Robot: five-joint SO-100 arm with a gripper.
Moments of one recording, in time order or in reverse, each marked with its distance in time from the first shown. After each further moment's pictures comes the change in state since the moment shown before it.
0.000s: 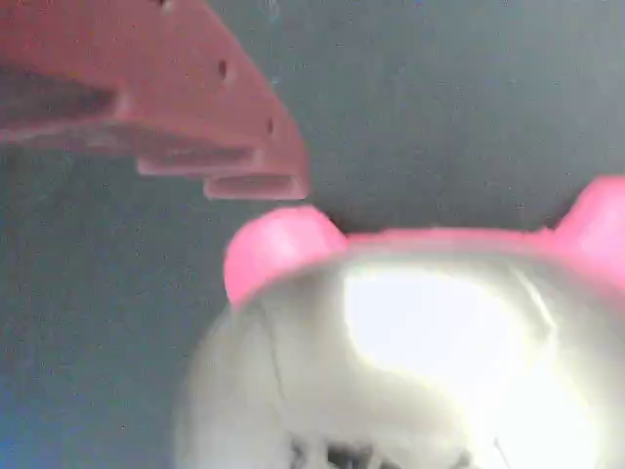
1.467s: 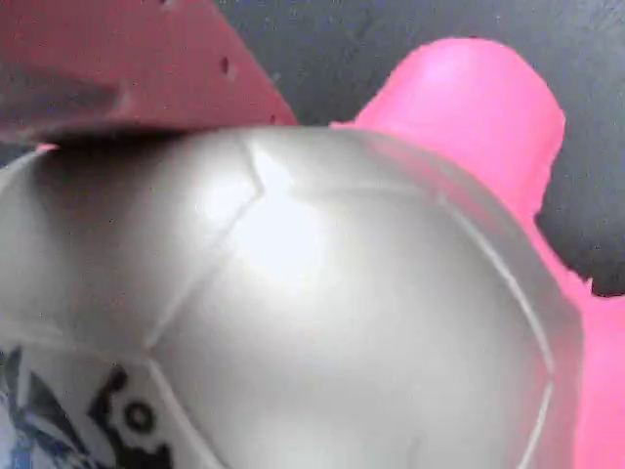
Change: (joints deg) arm -2.2 -6.4 -1.1 -8.7 2.5
